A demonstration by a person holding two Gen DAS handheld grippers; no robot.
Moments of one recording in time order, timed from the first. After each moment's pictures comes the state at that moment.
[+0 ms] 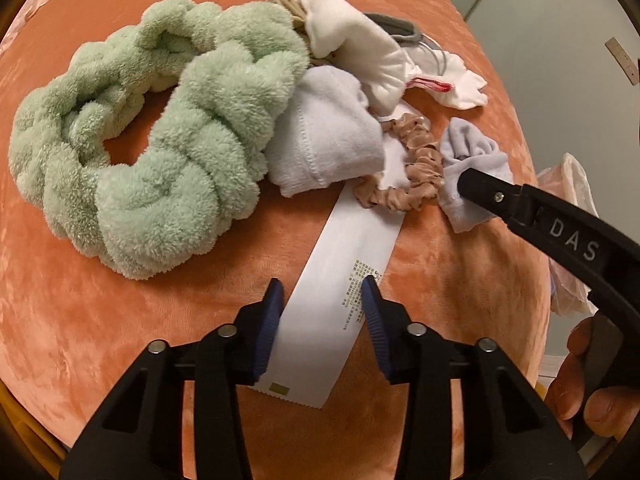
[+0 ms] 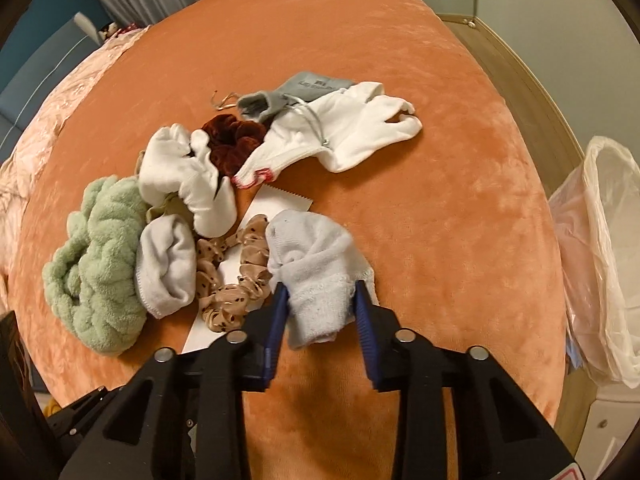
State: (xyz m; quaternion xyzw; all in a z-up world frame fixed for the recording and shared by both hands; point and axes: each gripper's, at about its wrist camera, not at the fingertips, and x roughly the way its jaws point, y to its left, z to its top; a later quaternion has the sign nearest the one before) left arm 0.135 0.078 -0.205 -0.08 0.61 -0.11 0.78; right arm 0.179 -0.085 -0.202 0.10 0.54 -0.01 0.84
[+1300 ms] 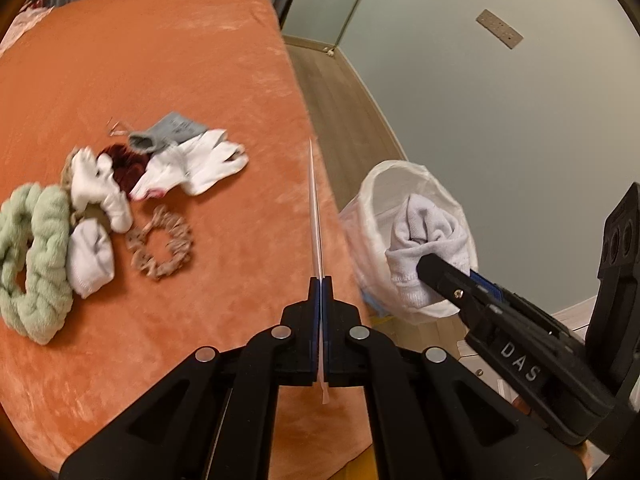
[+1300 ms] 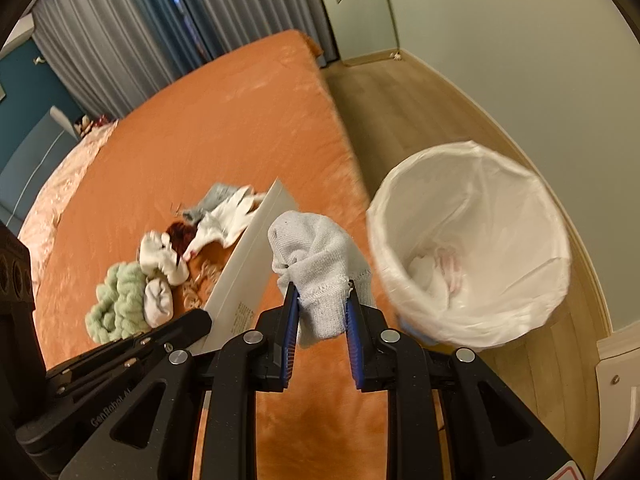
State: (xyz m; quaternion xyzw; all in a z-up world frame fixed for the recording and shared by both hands) left arm 0.117 -0.077 -0.087 -0.06 0.52 -0.29 0.80; right arm 0.062 -0.227 -0.093 0.18 0.44 -0.09 0.88
